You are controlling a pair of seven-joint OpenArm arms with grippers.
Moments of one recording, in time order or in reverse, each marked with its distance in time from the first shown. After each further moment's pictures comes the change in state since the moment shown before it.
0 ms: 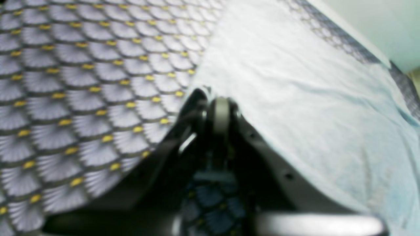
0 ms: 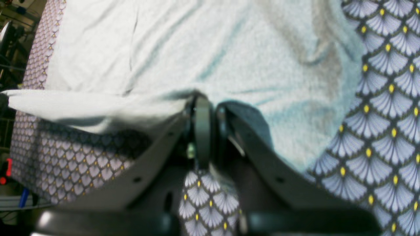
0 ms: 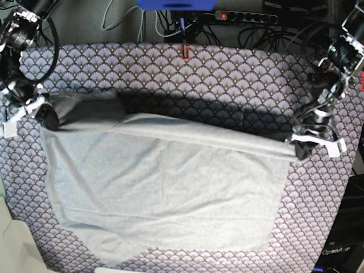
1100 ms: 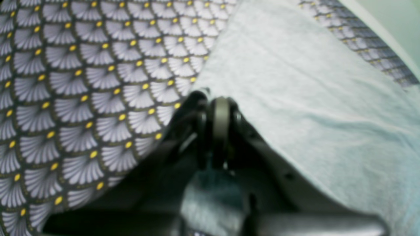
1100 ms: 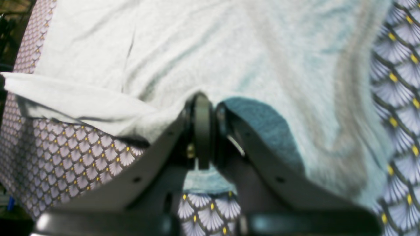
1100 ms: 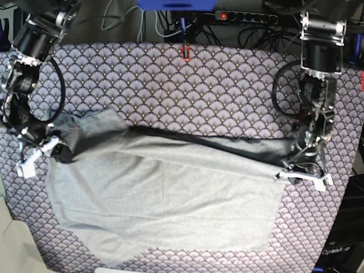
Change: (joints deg) left arm -12.2 24.7 -26.8 -14.1 35.8 -0.8 30.1; right arm 16.5 3.7 -12.1 -16.4 -10.7 0.0 4.6
